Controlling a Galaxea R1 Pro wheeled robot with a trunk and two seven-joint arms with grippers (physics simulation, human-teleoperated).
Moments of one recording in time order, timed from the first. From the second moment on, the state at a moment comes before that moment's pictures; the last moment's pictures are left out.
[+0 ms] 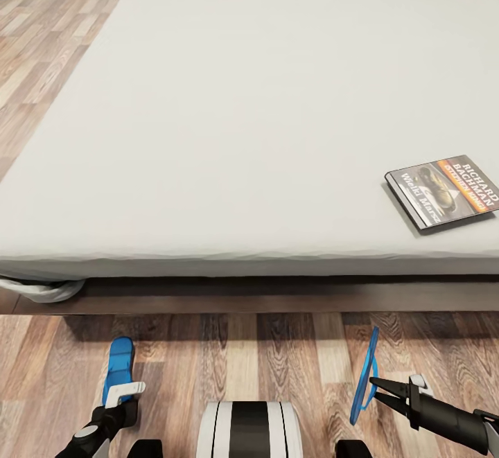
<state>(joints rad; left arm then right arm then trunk) -0.37 0.21 -0.23 -0.52 0.39 0.02 0.09 -0.33 -0.46 -0.11 -0.63 -0.48 0.79 1.33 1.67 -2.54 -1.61</state>
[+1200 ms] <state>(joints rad) -0.37 0.21 -0.24 -0.50 0.40 0.02 0.08 -0.33 -0.46 -0.11 -0.63 -0.48 0.79 1.33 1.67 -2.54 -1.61</state>
